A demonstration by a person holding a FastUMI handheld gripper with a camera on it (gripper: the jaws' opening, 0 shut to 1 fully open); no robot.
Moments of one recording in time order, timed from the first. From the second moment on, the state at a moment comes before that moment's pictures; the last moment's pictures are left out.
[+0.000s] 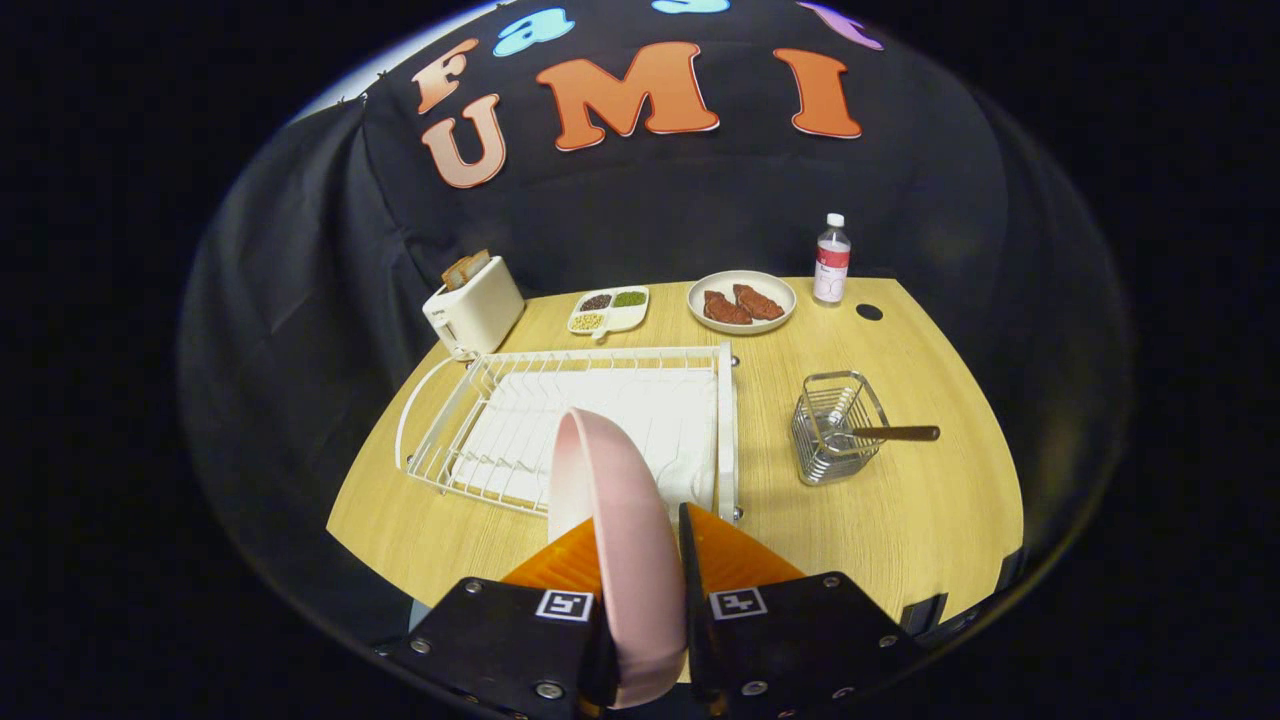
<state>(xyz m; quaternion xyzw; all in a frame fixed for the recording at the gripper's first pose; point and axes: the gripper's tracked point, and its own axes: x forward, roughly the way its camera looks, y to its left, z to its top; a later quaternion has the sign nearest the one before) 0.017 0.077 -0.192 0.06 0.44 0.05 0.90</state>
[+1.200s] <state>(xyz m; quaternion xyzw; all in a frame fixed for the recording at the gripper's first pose) -0.043 0.051 -0.314 0.15 0.47 0.06 0.87</state>
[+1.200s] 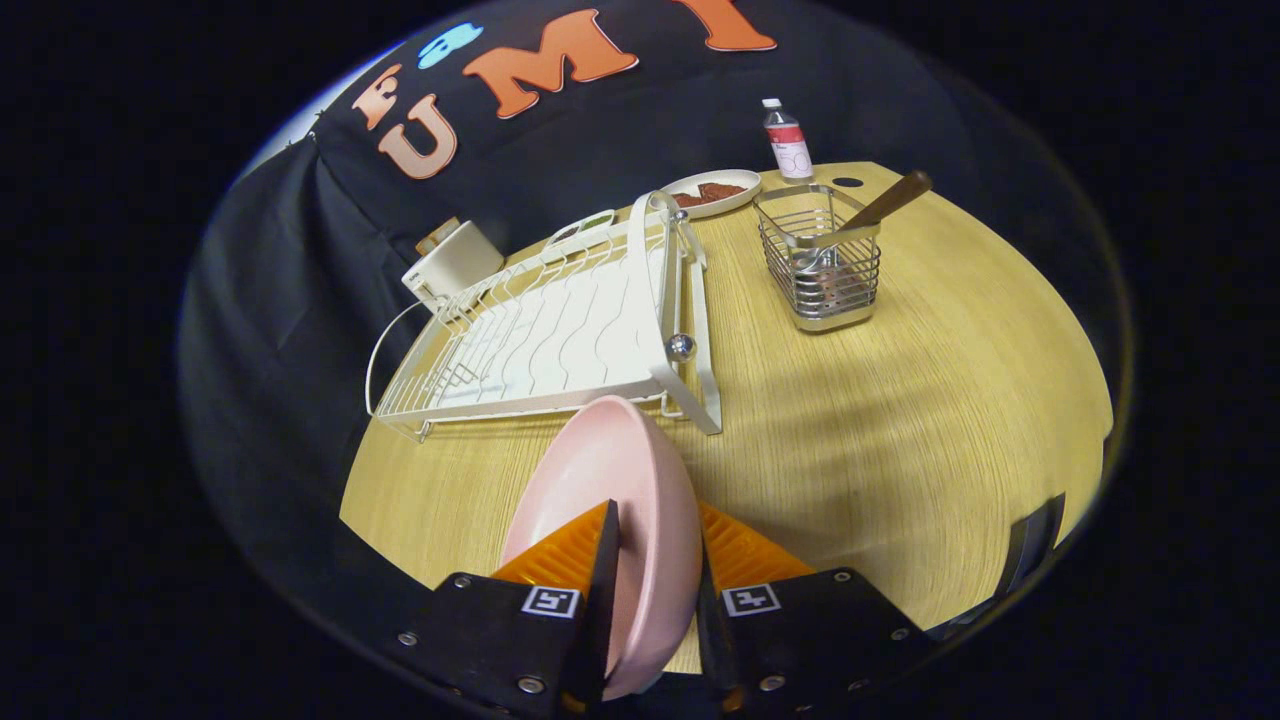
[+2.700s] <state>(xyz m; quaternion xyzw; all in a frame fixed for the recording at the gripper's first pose) 0.073 -0.113 -0.248 0.02 0.24 -0.12 0.96</state>
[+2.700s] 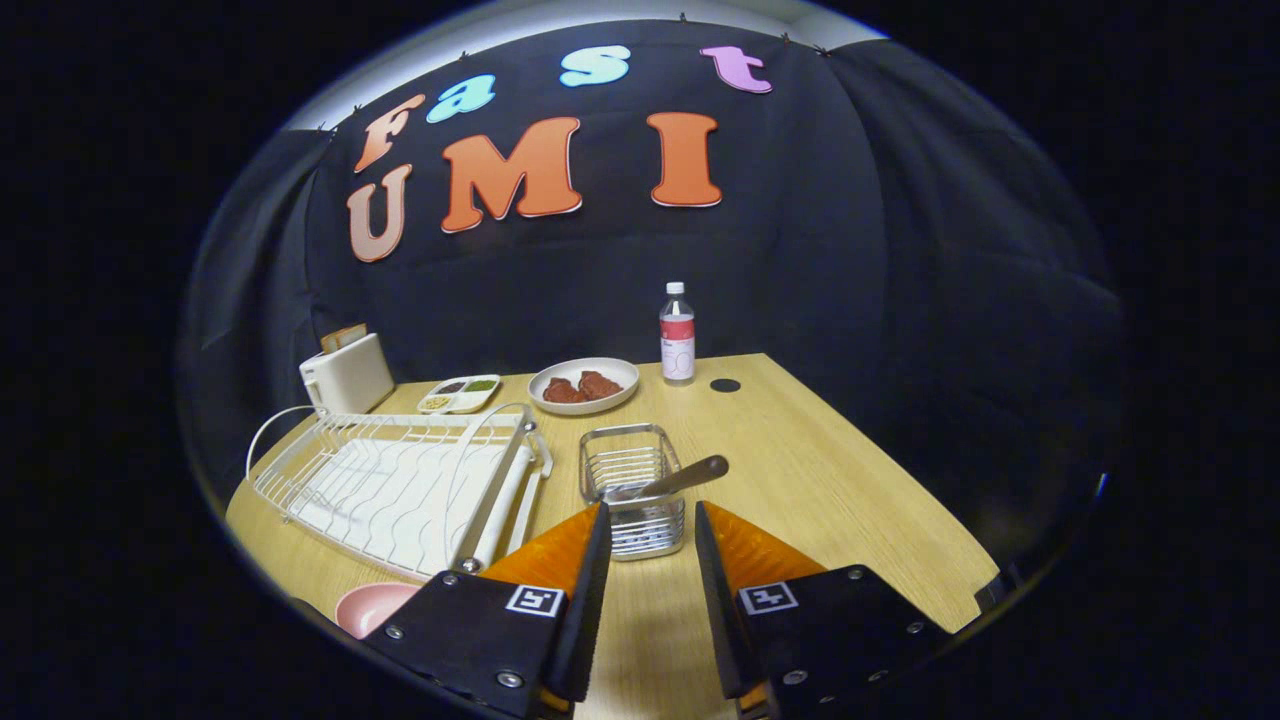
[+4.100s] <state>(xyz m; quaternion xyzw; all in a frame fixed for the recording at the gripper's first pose) 0.133 -0.075 -0.148 -0.01 0.16 -0.08 0.98</state>
